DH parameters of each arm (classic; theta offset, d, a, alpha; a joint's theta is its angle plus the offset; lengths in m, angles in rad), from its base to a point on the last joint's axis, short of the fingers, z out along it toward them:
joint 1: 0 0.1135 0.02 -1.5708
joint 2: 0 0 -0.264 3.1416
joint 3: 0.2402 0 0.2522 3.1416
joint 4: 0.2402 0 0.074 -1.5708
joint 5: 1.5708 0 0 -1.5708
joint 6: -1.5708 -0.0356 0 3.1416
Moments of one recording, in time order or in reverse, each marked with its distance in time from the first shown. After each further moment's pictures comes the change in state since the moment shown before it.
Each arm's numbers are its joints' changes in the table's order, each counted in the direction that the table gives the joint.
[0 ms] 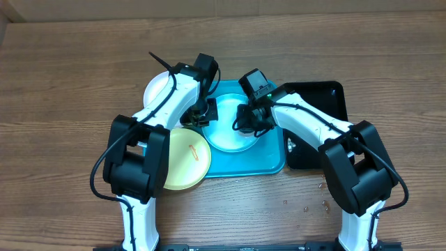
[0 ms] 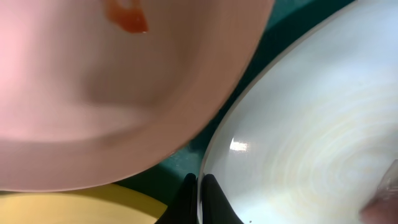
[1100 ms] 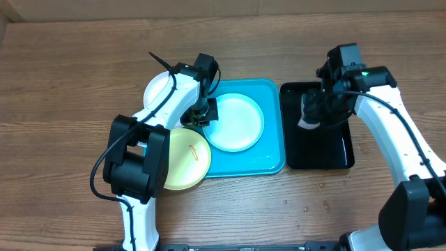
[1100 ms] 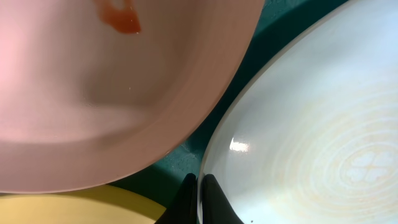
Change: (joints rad) left arm -0.001 0.000 0.000 -0.004 0.004 0.000; right arm -0.398 -0.349 -0.006 0.433 0.025 0.239
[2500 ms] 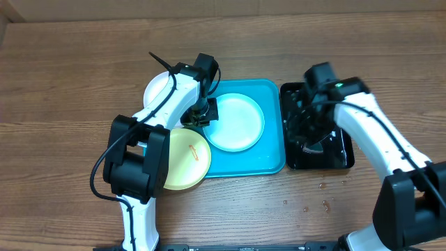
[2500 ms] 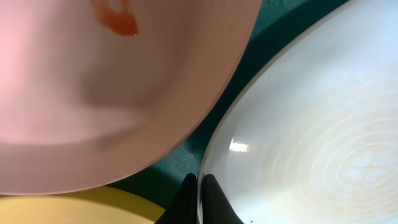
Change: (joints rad) left arm 0.000 0.000 0.000 -0.004 0.003 0.000; right arm 0.133 0.027 -0.116 0.031 -0.150 -0.011
